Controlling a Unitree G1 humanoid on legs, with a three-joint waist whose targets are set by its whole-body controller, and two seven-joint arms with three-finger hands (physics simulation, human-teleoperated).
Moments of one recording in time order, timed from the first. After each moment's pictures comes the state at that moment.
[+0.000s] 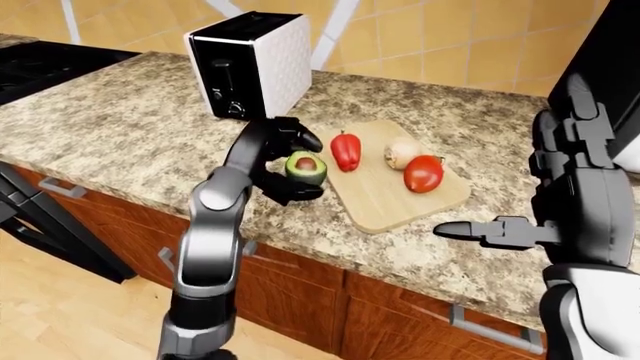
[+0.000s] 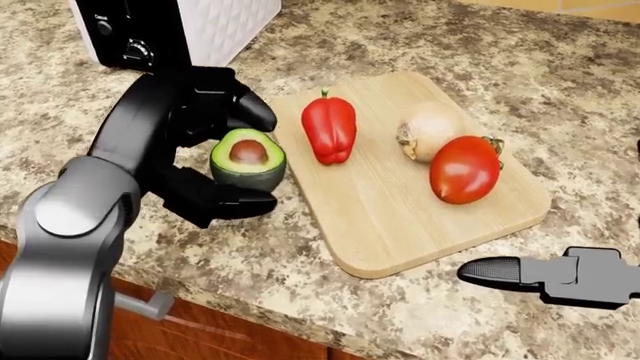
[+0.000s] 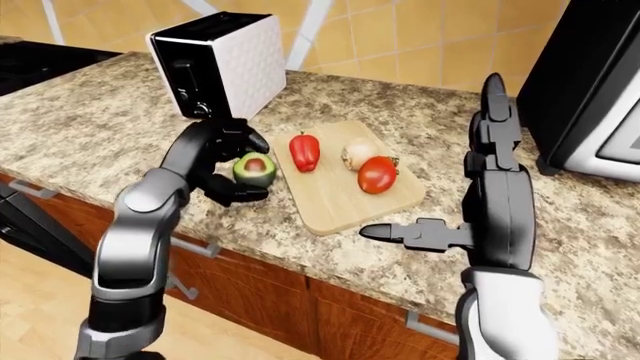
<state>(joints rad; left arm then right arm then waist) -0.63 0.12 0.01 -0.20 0.27 0.74 -0.37 -0.15 -0.11 -0.20 -1.00 -0.26 0.75 0.14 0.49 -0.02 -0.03</state>
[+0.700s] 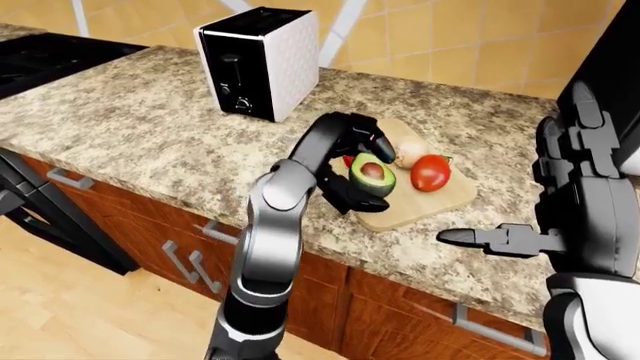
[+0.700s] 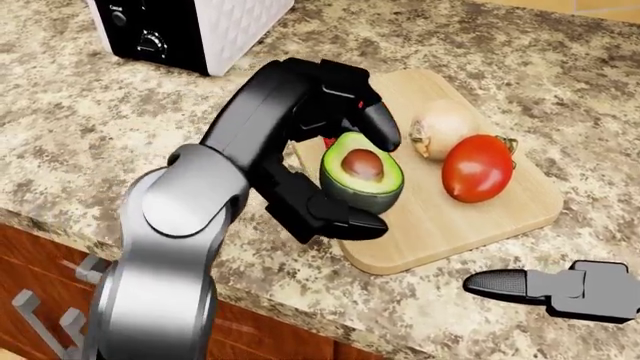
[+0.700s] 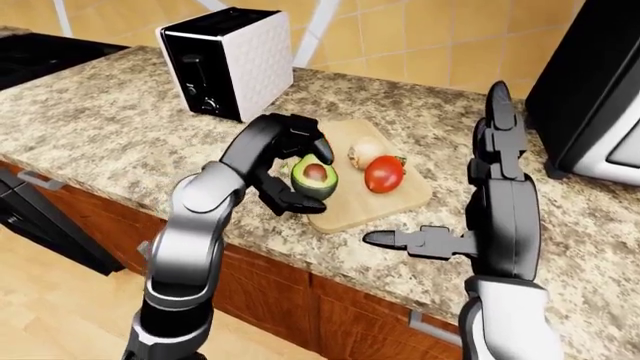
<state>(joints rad) -0.71 -0.10 -0.16 -0.25 0.45 0.79 -0.48 -0.10 -0.10 -0.22 -1.02 -0.25 0.71 0.14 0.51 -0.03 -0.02</state>
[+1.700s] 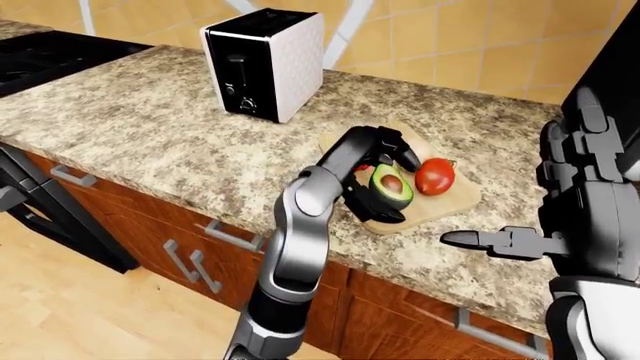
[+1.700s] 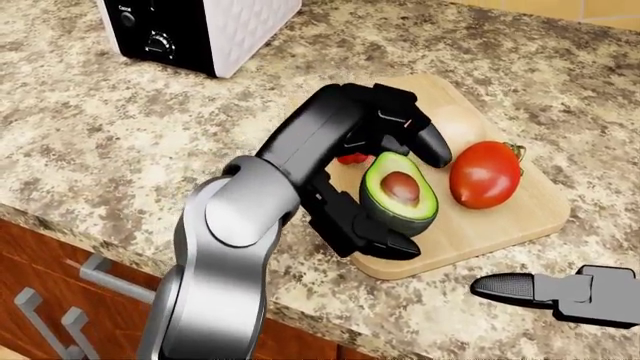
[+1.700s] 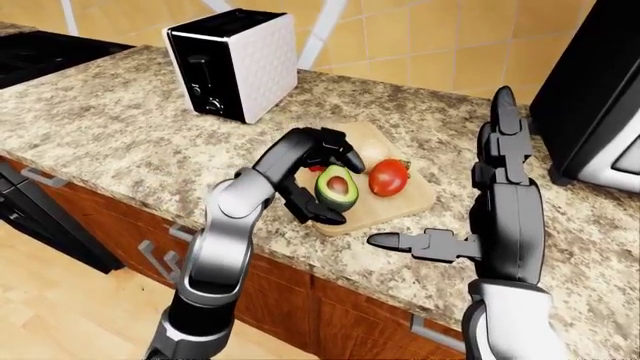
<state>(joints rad) -0.70 -0.19 -0.20 -0.09 0.59 0.61 -0.54 -0.07 -0.09 -0.24 -1.01 -0.23 0.69 0.14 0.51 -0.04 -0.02</state>
